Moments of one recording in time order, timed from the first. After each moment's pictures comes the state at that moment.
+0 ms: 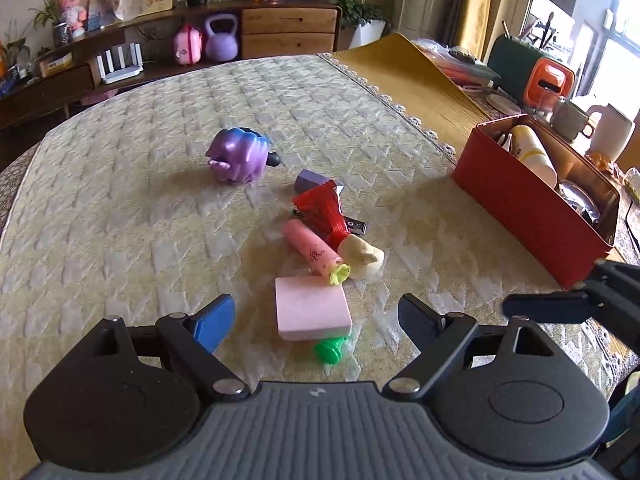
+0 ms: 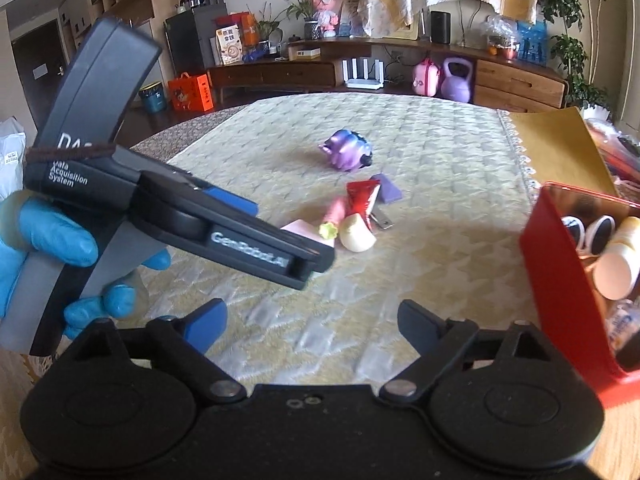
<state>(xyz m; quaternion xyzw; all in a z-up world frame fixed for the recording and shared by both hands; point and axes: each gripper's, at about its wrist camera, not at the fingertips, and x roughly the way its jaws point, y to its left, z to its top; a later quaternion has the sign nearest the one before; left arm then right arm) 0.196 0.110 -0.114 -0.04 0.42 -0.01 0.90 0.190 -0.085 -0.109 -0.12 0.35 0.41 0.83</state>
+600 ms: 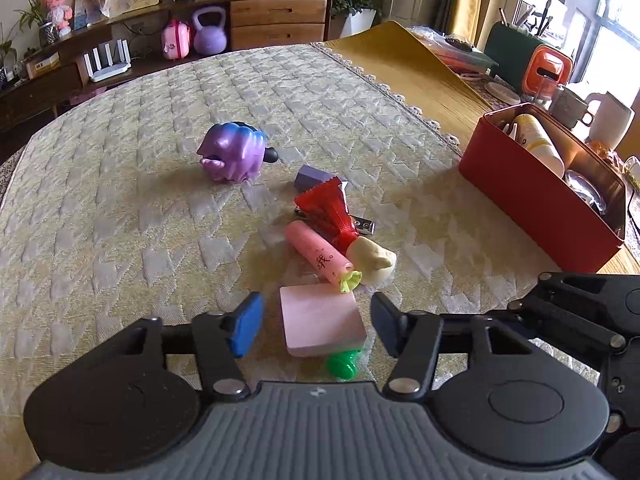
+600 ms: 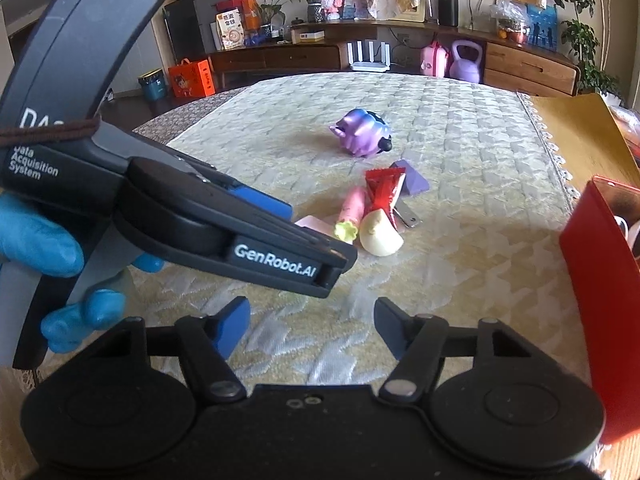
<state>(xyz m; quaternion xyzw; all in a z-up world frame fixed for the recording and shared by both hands) 0.212 0.118 -0.122 -0.03 0.44 -0.02 0.90 0.204 -0.052 -0.127 -0.13 0.37 0.42 0.82</state>
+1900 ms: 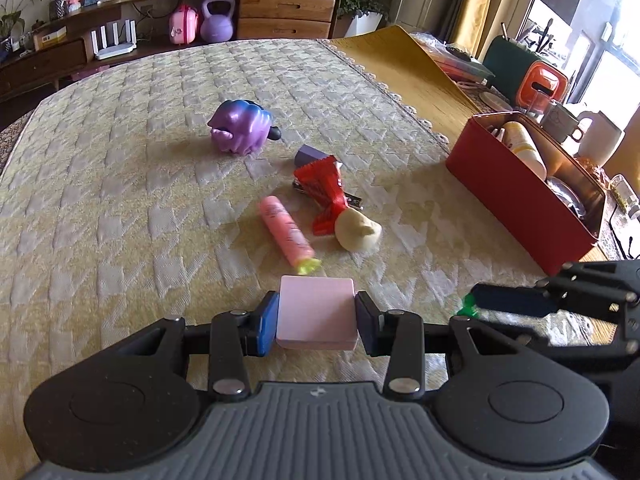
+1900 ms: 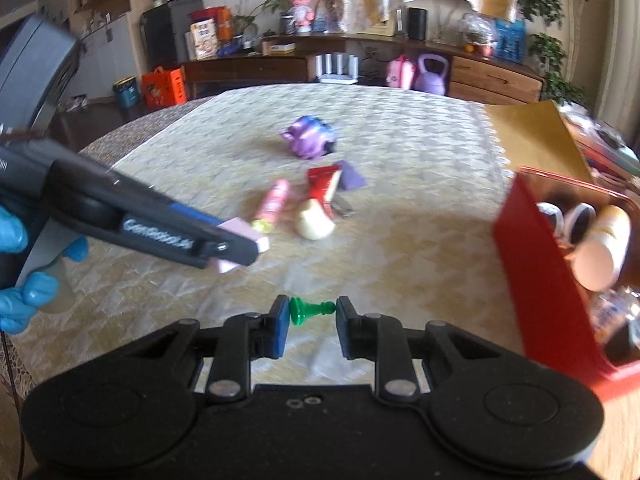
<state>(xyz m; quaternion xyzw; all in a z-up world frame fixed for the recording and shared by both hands) 0.182 0.120 -0.116 -0.08 0.44 -0.02 0.90 0.198 -0.106 -0.116 -0.13 0.34 0.37 0.86</state>
